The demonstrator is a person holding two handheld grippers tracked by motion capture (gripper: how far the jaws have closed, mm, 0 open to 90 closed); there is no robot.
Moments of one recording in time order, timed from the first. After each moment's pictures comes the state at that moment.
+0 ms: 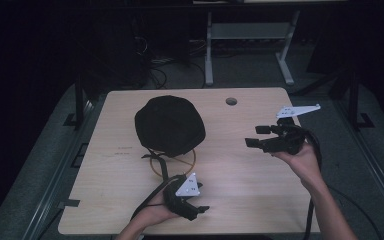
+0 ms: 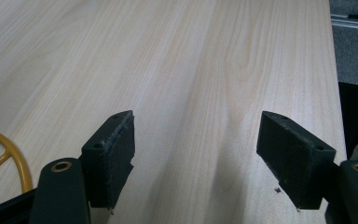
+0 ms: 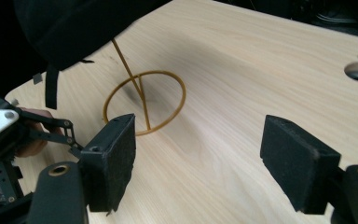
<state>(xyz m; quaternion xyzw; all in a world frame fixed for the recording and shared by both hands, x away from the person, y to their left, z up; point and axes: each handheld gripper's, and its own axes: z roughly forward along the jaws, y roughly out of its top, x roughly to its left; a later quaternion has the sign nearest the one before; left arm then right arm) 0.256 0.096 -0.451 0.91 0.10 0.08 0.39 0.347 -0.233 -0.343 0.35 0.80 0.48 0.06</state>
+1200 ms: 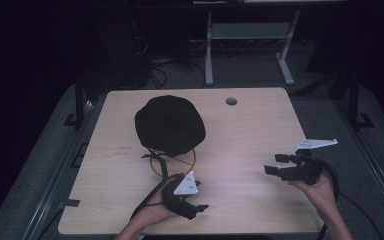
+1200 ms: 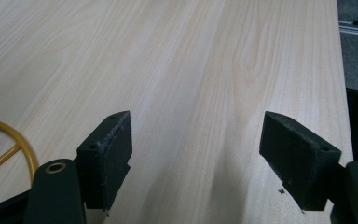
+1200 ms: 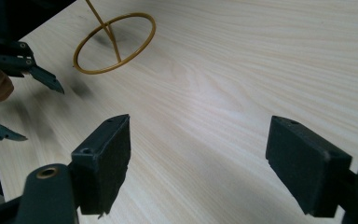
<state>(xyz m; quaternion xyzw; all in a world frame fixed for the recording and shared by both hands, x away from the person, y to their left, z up) 0.257 0.100 -0.451 0.91 0.12 0.08 0.40 0.305 -0.288 -0.420 0.42 0.78 0.46 0.04</state>
